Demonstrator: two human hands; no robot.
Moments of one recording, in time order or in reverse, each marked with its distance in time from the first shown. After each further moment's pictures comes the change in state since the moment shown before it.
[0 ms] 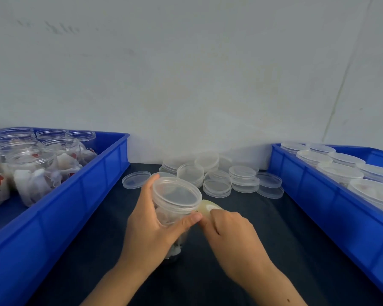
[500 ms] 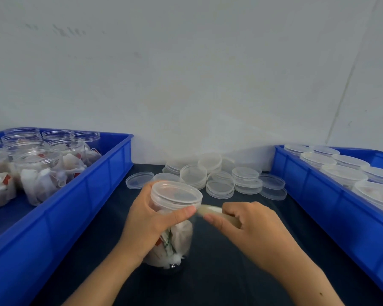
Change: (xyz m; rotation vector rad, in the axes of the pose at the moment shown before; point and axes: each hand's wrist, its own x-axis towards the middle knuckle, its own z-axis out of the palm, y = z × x) left_hand 0.015 -0.002 -0.011 -0.247 -0.062 -0.123; right_hand 0.000 0.017 -0.033 -0.021 0.026 -0.111
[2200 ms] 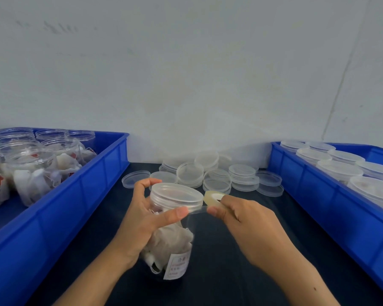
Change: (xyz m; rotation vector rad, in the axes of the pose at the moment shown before) left_hand 0.001 -0.002 -0.003 -0.143 -0.115 -0.080; right_hand 0.000 -0.002 0.001 -0.001 -0.017 0.091
